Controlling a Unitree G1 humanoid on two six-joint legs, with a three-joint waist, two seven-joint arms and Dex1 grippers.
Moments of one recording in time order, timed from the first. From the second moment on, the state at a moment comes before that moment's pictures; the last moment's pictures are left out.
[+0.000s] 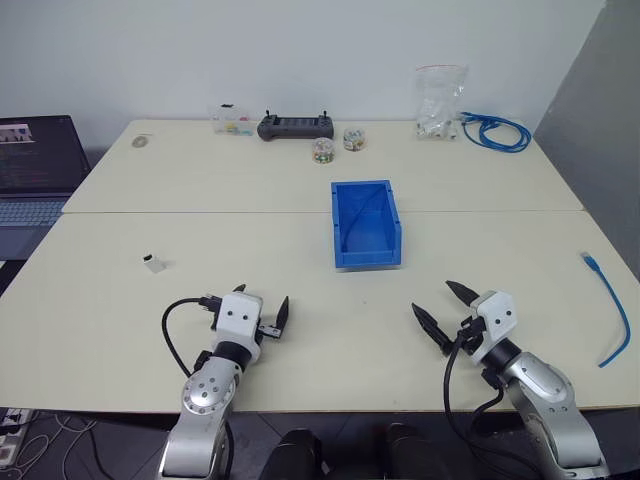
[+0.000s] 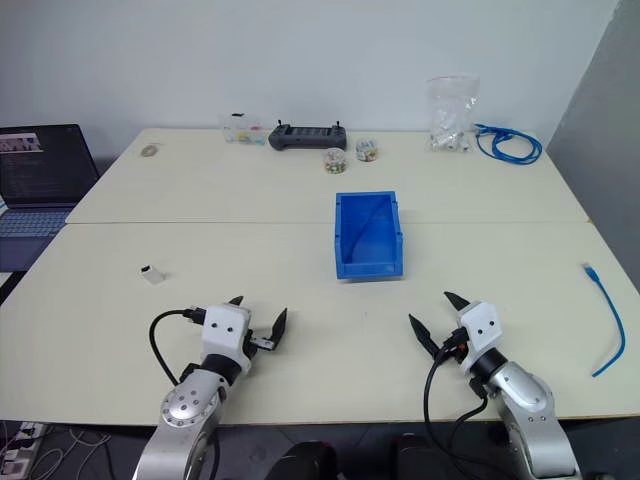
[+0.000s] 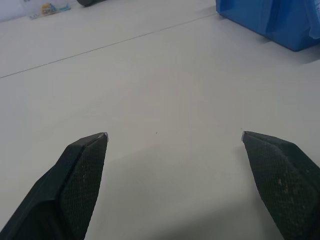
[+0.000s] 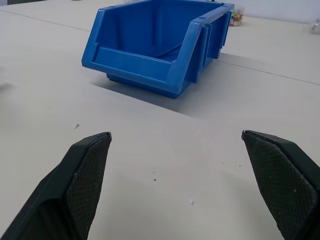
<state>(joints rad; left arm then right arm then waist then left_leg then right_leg) 0.15 0.21 -0.01 -0.28 0.03 0.18 -0.19 0.14 -0.36 -0.02 -0.26 0.22 0.06 0.53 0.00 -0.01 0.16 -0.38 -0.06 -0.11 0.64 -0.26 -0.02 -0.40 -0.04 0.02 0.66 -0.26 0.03</state>
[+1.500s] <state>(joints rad) -0.31 0.33 -0.13 -0.22 -0.18 0.27 -0.62 0.06 -0.41 -0.22 -0.30 0.28 0.10 0.45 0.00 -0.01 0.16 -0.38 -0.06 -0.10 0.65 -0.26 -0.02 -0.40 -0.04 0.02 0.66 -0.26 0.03</state>
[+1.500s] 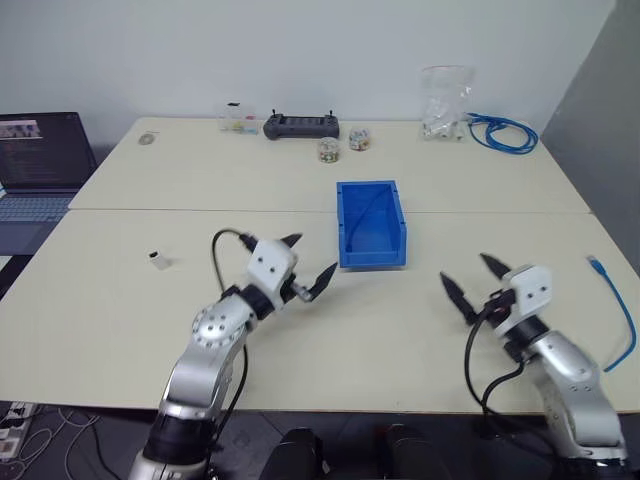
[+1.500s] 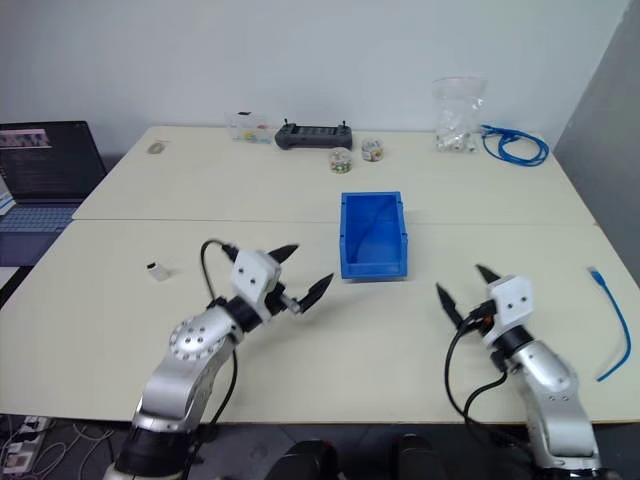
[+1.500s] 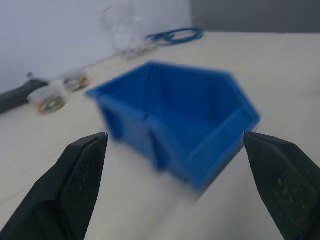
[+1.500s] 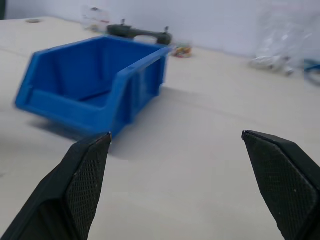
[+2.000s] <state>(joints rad) -0.70 0.23 -0.33 -0.02 -0.31 0.46 -0.97 0.02 -0.57 -0.54 -0.08 0.33 0.36 0.32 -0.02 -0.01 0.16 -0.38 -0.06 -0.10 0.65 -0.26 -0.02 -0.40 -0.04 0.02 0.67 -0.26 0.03</state>
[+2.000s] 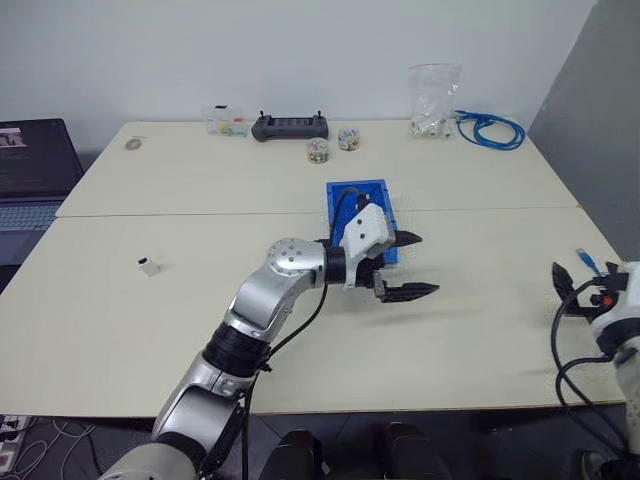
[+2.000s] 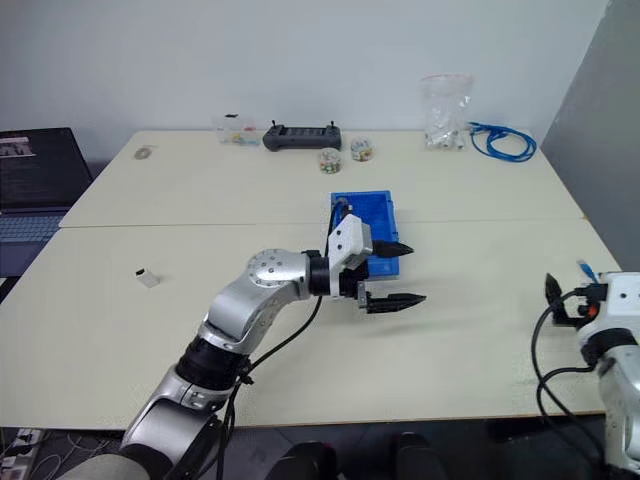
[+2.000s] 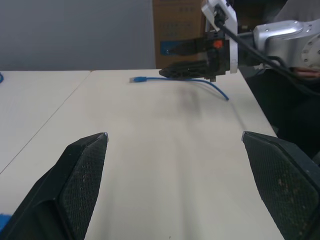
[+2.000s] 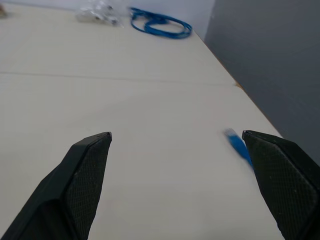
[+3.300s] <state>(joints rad) -0.69 0.23 -0.38 0.01 -0.25 0.41 -1.03 -0.10 -0.94 -0.48 0.28 0.38 0.40 0.83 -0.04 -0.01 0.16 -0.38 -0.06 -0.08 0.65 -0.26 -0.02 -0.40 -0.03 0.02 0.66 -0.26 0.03</state>
